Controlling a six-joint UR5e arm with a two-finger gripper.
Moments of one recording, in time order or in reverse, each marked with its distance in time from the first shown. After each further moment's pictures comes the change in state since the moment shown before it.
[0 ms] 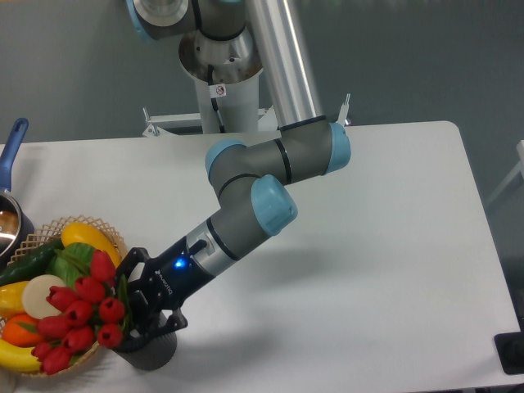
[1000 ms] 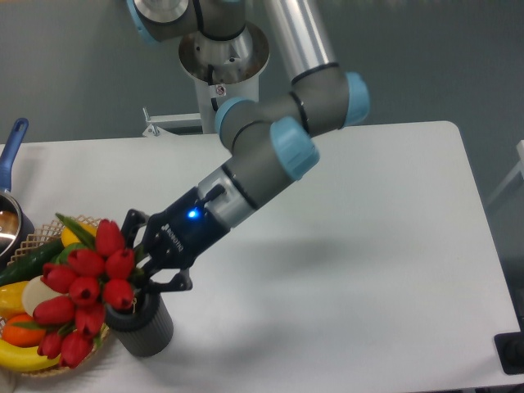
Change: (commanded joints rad) arm 0.092 0.138 0.043 0.000 -0.152 -0.103
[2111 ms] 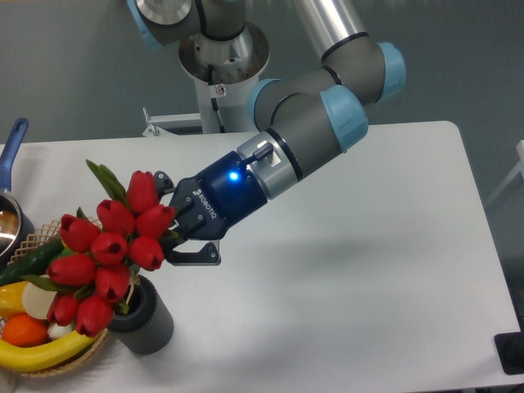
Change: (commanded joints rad) arm 0.065 0.008 0.031 -0.002 -0.155 -0.046
